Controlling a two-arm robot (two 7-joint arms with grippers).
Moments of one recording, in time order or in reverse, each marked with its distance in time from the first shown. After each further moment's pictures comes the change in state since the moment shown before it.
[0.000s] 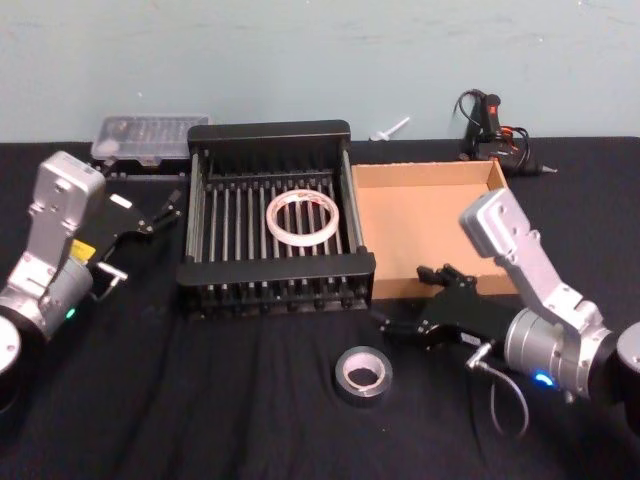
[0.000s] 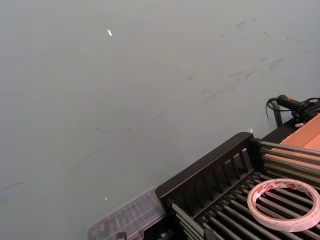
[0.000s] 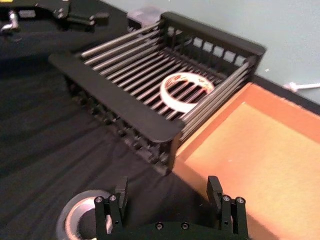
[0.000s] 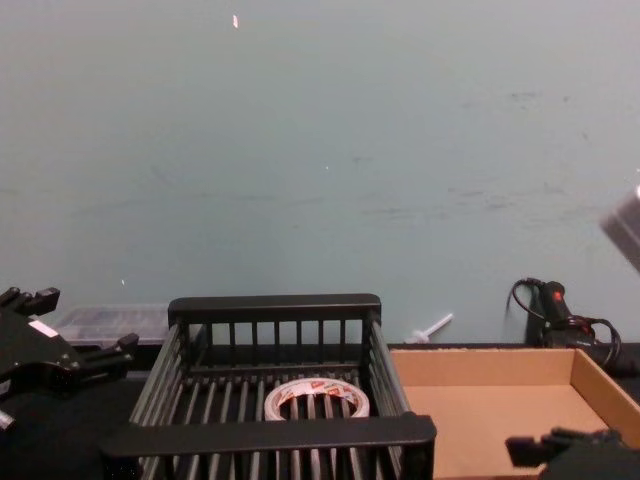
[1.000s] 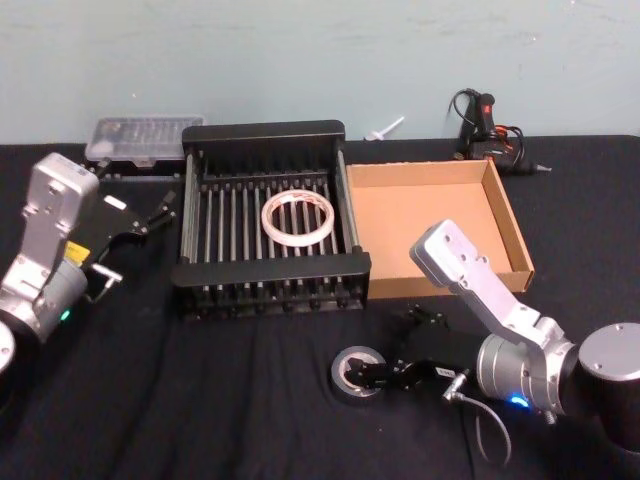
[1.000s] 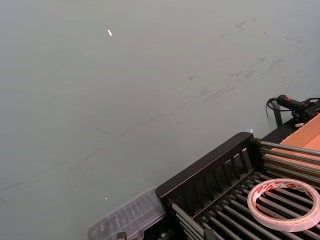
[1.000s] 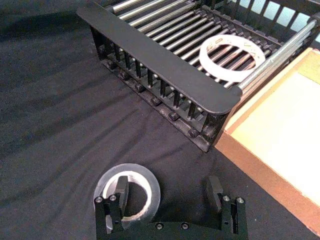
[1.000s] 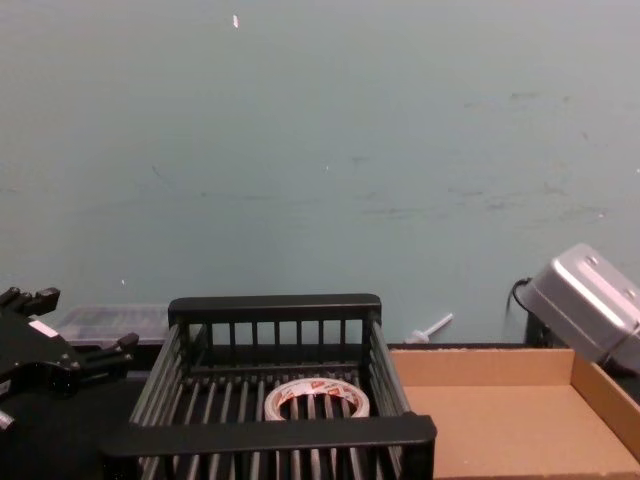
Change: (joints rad) left arm 0.000 0.000 0.000 0.000 0.000 0.000 0.000; right arm 0.032 0.013 -0.091 0.000 -0.021 0.129 0.038
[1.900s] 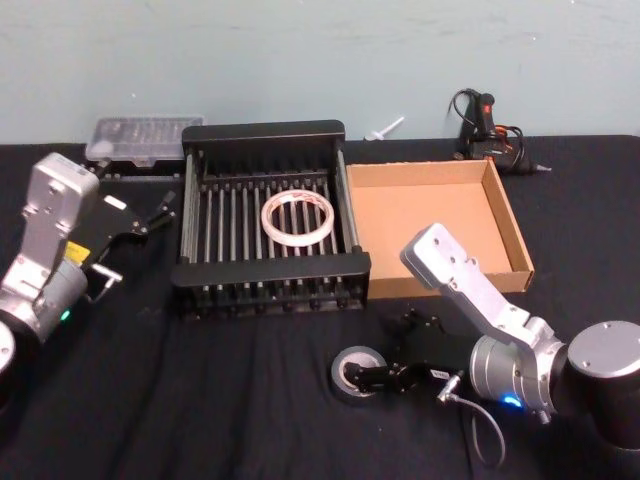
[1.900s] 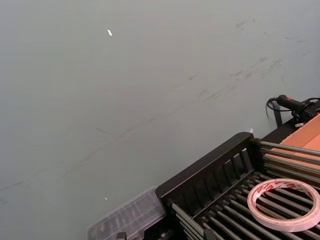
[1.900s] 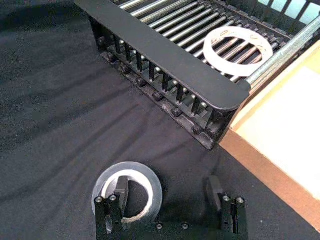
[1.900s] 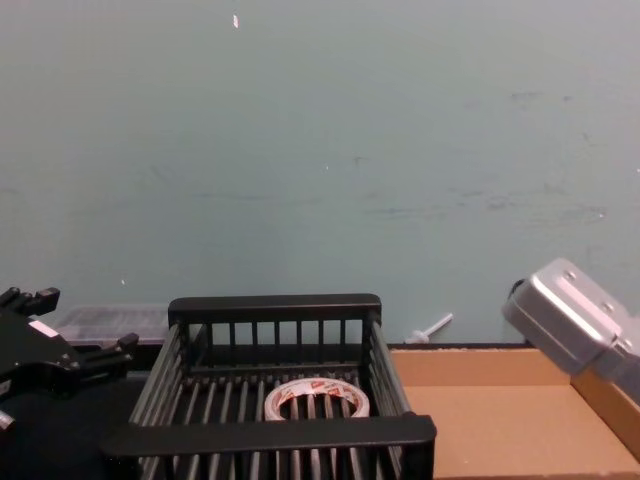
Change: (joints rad) left arm 0.000 0.000 0.000 0.000 0.000 0.000 0.000; right arm 0.020 -0.013 -0.018 0.026 -0.018 0.017 0.008
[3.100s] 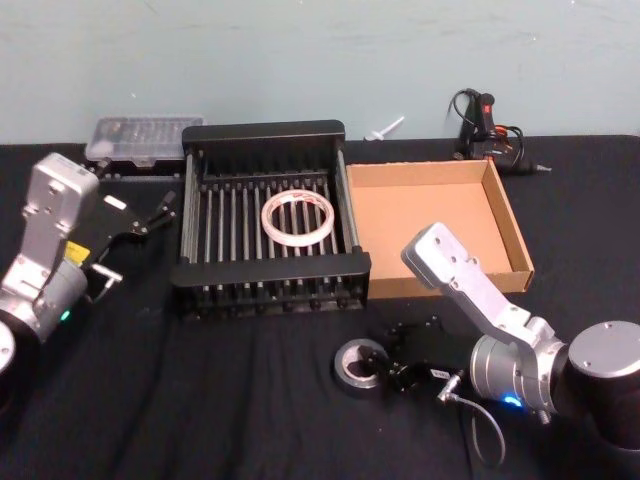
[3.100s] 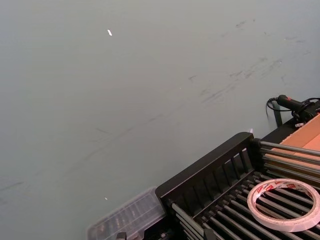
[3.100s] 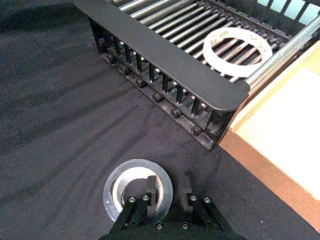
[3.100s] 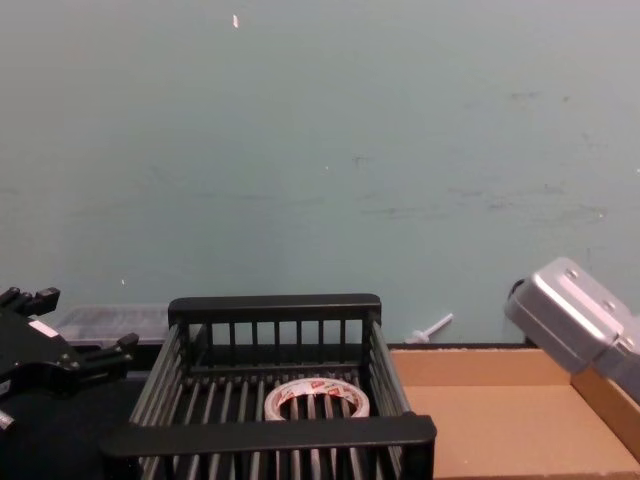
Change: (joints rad) left arm 0.000 0.000 0.000 0.000 0.000 0.000 0.000; right arm -0.001 -0.001 0.002 0.000 0.004 -0.002 -0.001
